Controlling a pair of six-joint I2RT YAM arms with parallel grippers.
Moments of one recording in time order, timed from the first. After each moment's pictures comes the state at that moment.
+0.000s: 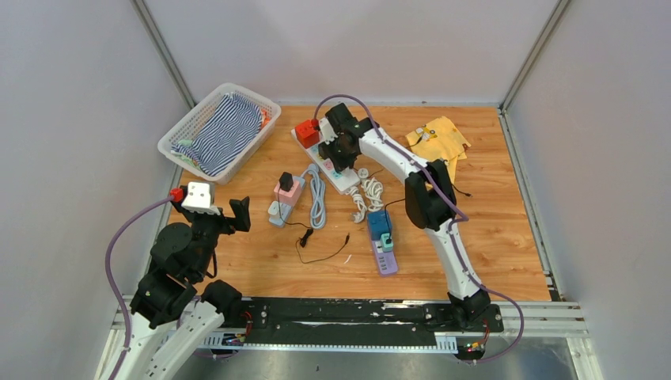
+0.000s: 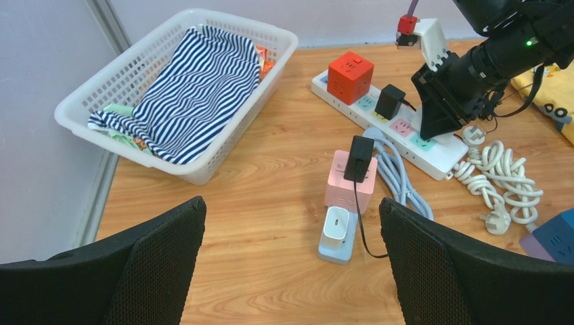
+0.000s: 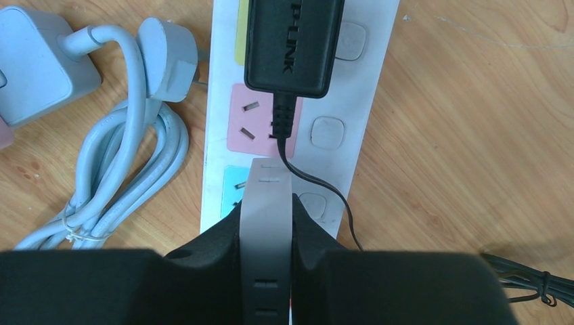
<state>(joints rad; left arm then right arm) -0.51 0.28 0.71 -0.50 -0.42 -0.03 0.61 2.38 2.17 -0.84 -0.11 -0.15</state>
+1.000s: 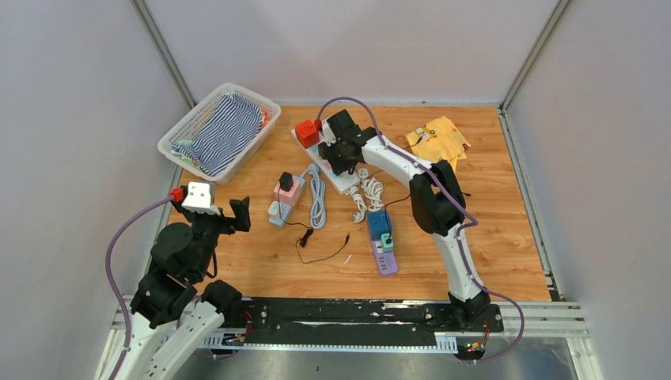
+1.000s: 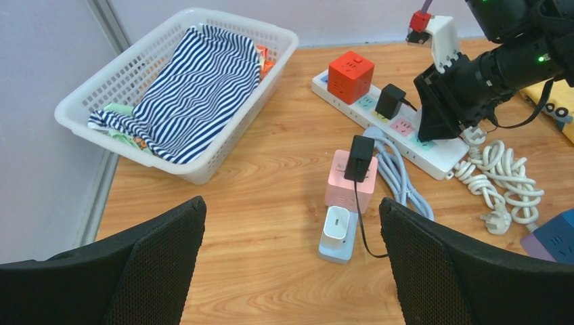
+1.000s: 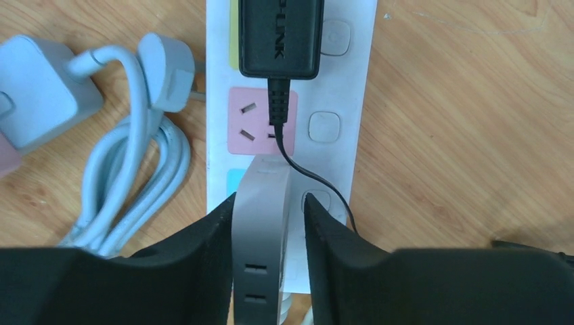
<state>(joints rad) -0.51 0.28 0.71 -0.50 -0.42 -0.03 0.64 2.25 1.91 -0.60 -0.04 -0.07</state>
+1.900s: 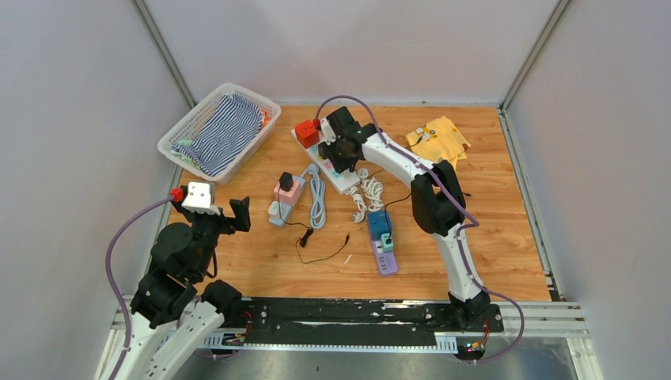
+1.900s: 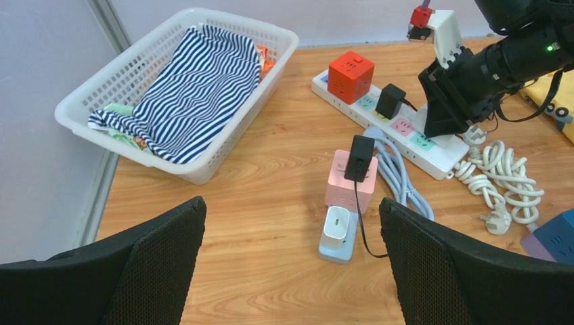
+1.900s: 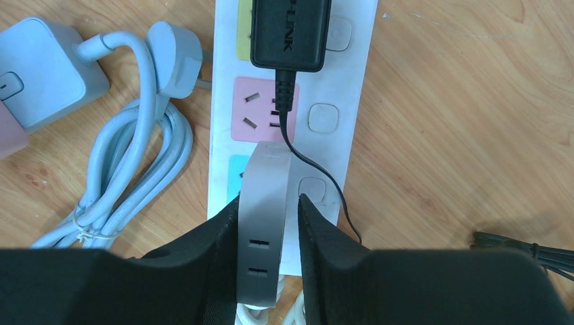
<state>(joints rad) -0.51 0.28 0.71 -0.50 -0.42 -0.03 0.64 2.25 1.97 -0.68 -0.05 -0.11</state>
